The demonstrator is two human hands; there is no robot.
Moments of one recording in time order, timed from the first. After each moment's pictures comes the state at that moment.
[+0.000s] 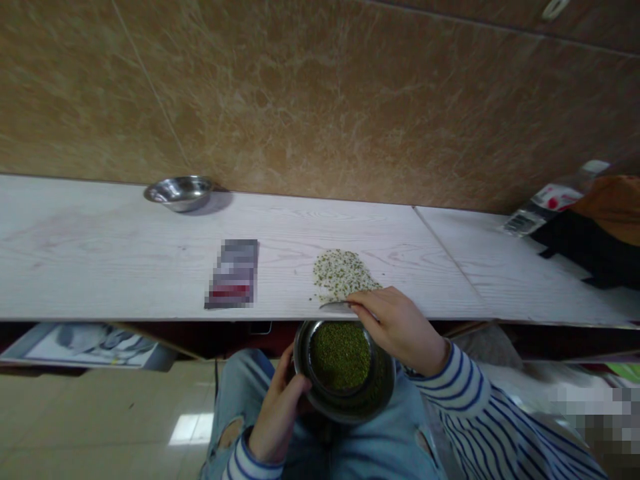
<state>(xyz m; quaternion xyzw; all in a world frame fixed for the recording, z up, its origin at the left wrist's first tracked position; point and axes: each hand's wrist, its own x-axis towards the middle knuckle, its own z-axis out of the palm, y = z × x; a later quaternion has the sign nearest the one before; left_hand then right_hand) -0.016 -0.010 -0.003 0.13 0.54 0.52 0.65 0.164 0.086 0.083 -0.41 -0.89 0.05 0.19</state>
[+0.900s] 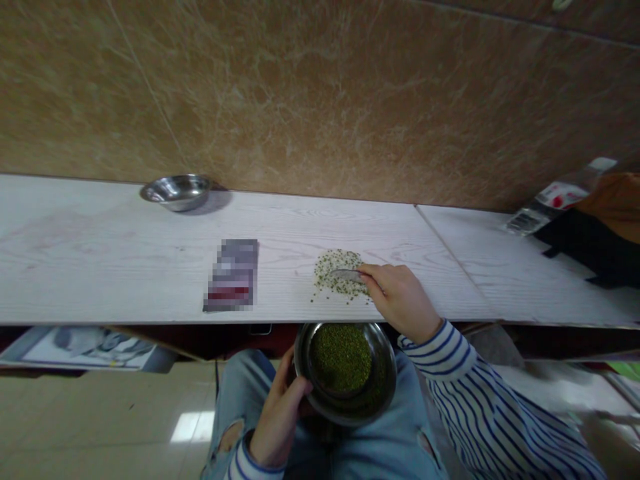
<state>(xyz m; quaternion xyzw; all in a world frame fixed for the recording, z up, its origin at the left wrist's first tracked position) -0.018 -0.009 -0.011 0.13 0.56 0.50 0.65 0.168 0.121 0.078 -0.47 -0.85 -0.04 0.22</state>
